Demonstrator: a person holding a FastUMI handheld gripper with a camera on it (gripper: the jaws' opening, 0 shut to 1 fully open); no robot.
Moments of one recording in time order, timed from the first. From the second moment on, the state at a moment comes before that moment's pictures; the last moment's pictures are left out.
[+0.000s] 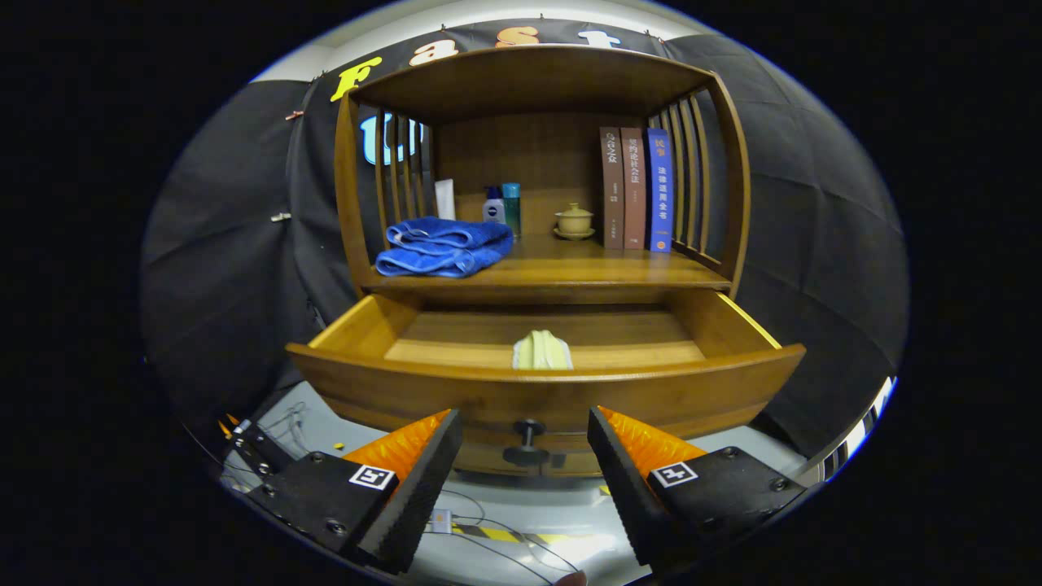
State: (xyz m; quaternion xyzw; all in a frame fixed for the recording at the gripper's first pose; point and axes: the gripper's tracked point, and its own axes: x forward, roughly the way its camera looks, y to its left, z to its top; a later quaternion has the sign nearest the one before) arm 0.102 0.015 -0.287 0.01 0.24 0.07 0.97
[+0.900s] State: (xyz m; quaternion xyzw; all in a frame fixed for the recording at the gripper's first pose) arm 0.245 0.004 -0.386 -0.03 0.52 0.02 0.85
